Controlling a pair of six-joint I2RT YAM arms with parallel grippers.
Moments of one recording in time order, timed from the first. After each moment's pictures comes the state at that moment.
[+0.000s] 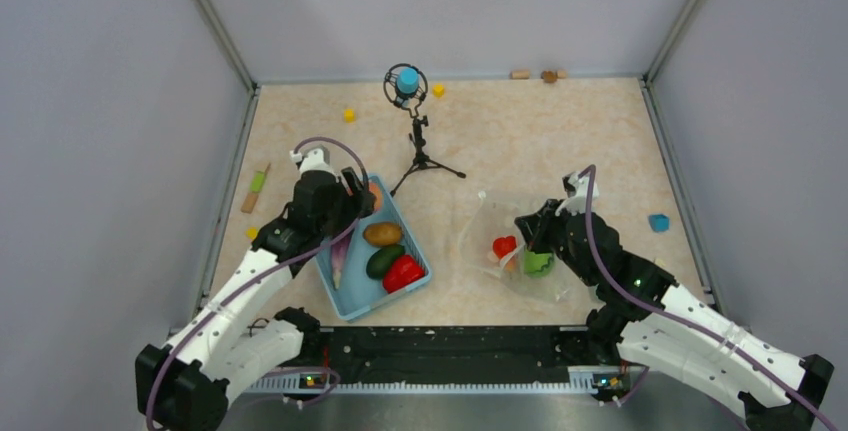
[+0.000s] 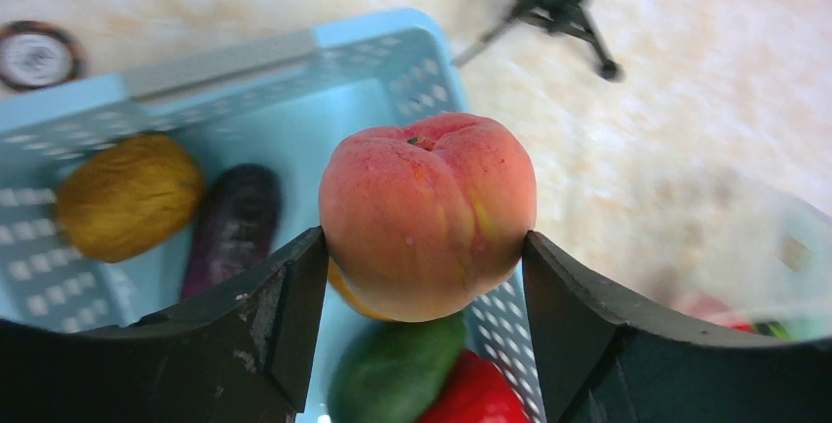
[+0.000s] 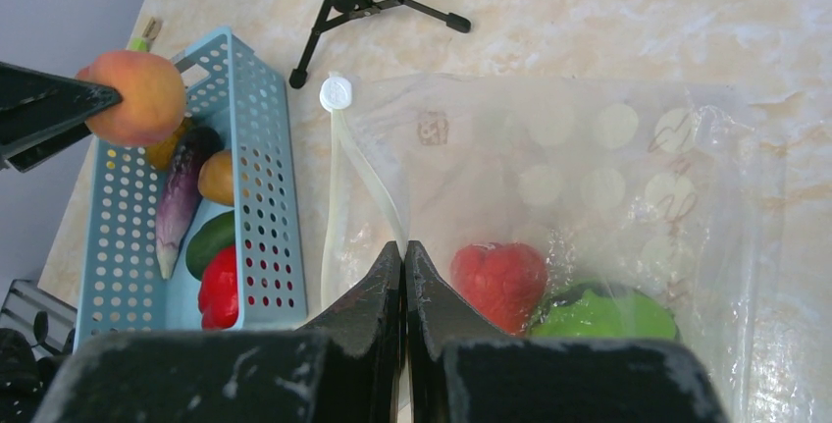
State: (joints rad) left arm -0.42 0.94 0.71 -0.39 -0.22 -0.65; right arm 0.85 0.59 0.56 -0.34 0.37 0.63
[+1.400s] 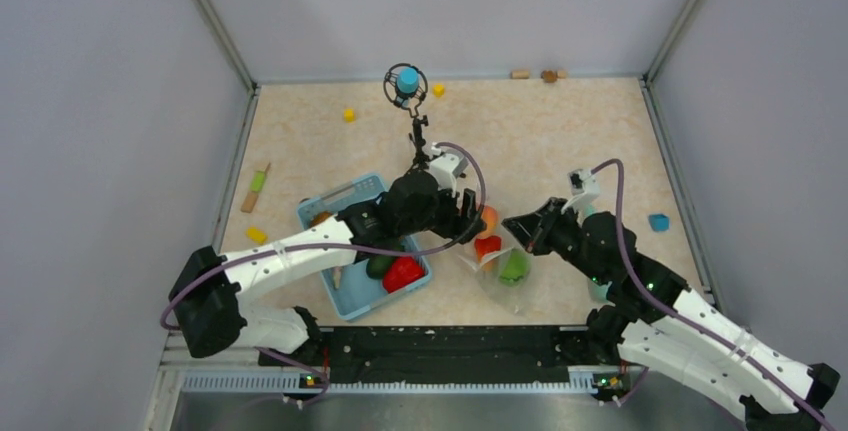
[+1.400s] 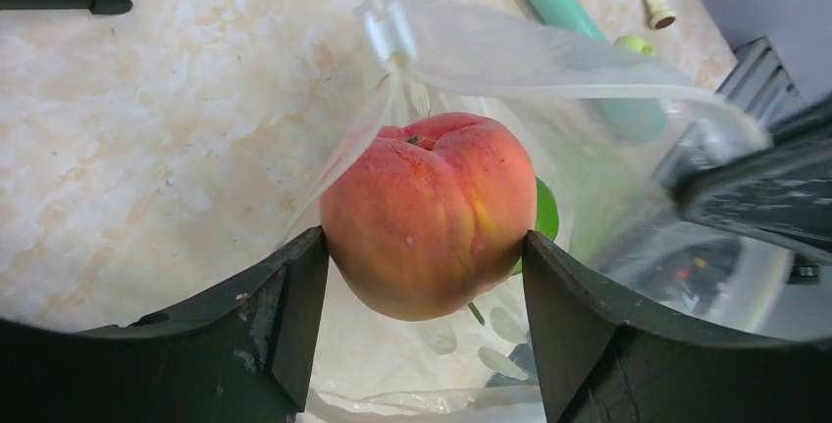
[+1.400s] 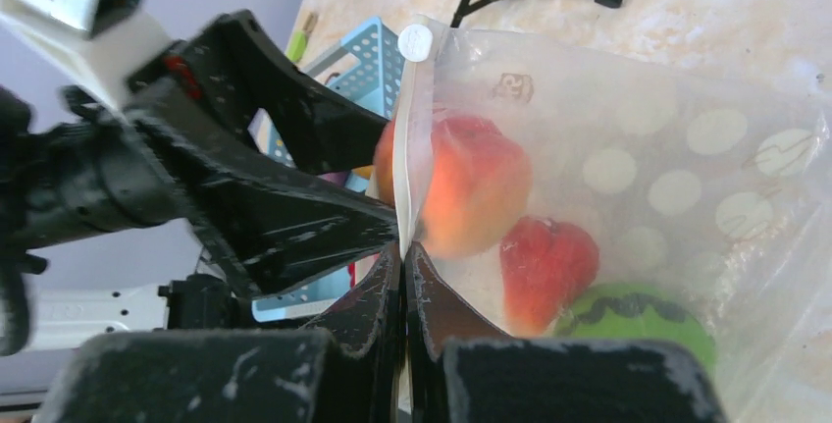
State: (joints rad) left arm -0.95 1.30 0.94 -0.10 0.03 -0.47; right arm 0.85 0.55 0.60 -0.31 0.18 0.79
